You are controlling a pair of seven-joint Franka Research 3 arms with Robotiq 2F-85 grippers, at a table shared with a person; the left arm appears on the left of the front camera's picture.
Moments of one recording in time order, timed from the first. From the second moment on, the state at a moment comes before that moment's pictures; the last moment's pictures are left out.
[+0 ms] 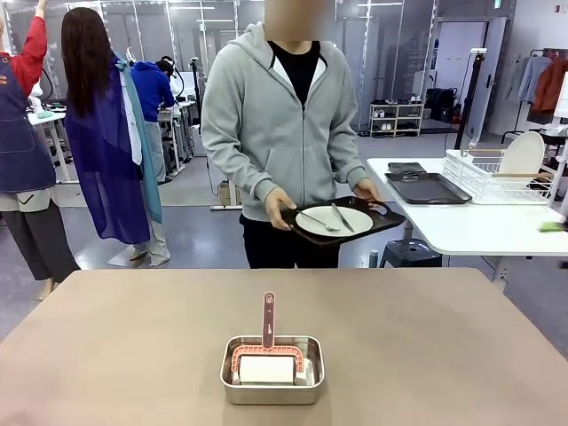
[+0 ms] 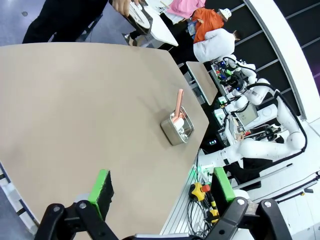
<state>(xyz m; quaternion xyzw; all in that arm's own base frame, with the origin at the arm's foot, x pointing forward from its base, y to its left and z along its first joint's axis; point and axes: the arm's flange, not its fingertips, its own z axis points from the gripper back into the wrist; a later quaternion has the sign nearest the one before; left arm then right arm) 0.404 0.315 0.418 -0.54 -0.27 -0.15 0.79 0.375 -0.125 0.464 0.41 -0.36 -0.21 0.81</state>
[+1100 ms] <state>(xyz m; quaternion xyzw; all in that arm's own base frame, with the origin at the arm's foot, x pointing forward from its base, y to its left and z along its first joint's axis) 0.404 0.315 0.418 -0.54 -0.27 -0.15 0.79 0.492 0.304 0.471 0.24 -0.17 0.27 0.92</state>
